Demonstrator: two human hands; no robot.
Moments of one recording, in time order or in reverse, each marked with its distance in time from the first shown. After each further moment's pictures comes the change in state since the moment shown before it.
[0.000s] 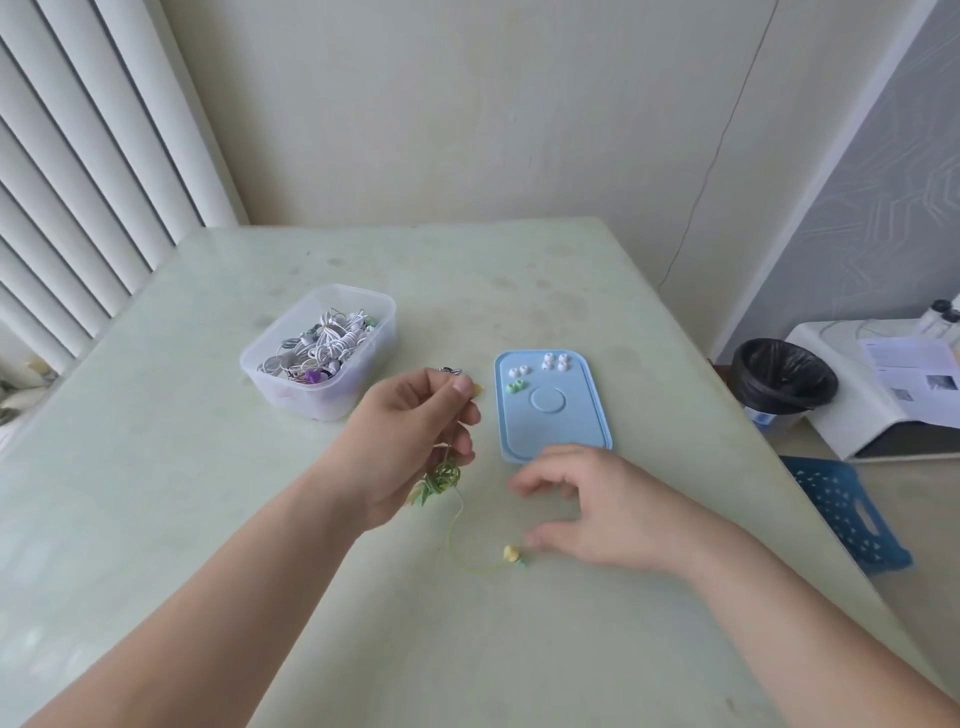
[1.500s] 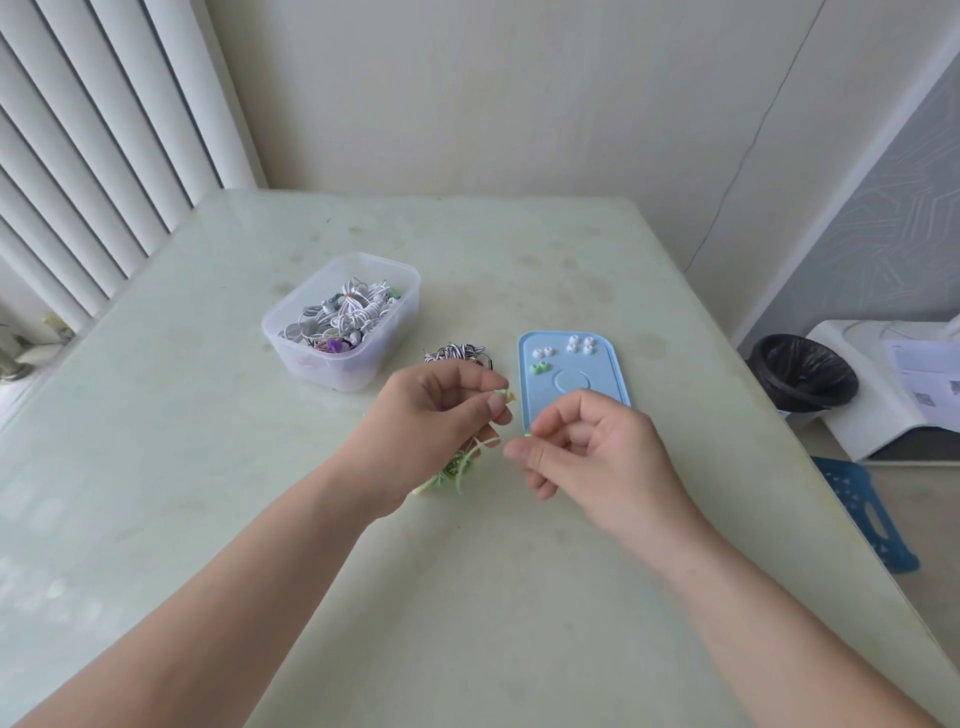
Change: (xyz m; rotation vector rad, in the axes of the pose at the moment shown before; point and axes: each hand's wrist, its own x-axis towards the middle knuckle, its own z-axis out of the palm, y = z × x) left_hand -0.005 -0.017 -0.014 0.195 -0.020 0.104; right_hand 0.010 -0.038 0.021 0.739 0.387 0.107
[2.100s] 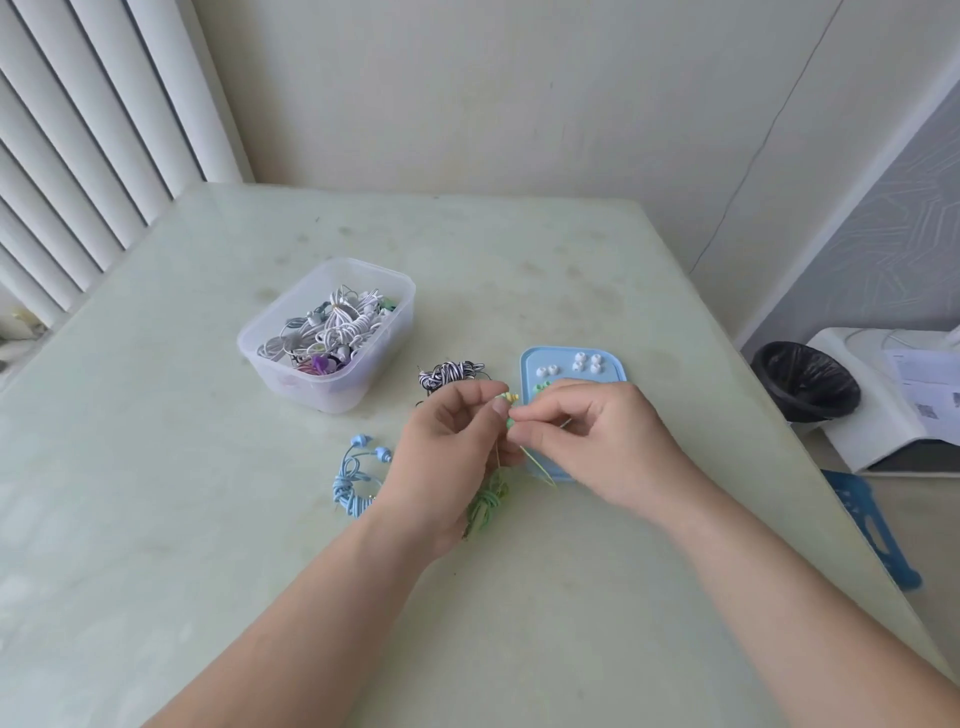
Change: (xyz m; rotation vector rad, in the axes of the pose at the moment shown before) left_hand 0.028 -0.024 0.034 -0.399 0.193 -0.079; right_hand 0.063 -0.001 -0.011 -0.282 -0.083 -0.130
